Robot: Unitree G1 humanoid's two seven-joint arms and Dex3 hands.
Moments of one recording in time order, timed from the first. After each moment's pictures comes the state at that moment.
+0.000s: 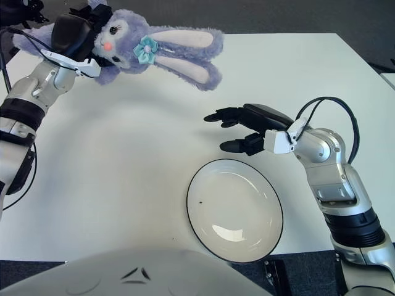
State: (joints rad) left arm -1.00 0.59 -0.38 0.85 0.80 -0.50 0.57; right arm -0.09 -0.75 0.02 -0.37 -0.18 -0.13 0.67
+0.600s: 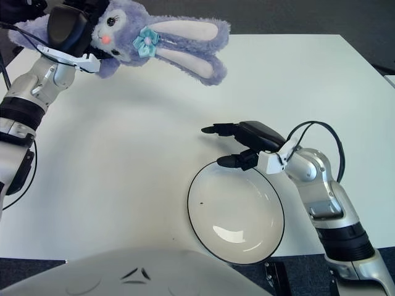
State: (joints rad) left arm -1.00 0.59 -0.38 0.79 0.80 -0.48 0.62; right arm 0.05 -0.68 0.03 -0.36 -0.31 -0.20 0.53
